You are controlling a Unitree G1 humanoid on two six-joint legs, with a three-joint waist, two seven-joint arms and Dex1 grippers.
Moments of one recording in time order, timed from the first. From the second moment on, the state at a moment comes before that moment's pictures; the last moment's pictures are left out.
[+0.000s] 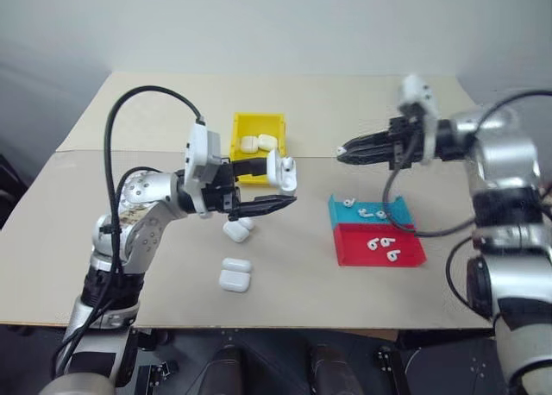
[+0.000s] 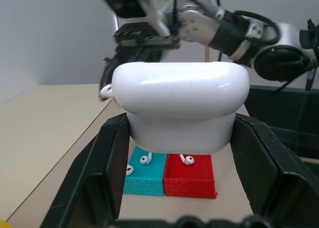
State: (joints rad) left arm -0.62 0.52 -0.03 -0.17 -0.62 0.42 -1.12; right arm -0.93 -0.63 -0.13 0.22 0.33 0.68 1.43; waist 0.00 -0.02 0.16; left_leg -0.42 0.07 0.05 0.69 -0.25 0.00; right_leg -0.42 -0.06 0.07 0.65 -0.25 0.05
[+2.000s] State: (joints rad) left arm -0.71 0.47 -0.06 -0.06 -0.57 0.42 -1.18; right arm -0.60 -0.53 -0.11 -0.44 0.91 0.85 0.80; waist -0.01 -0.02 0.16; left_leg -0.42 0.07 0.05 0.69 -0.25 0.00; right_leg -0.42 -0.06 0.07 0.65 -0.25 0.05
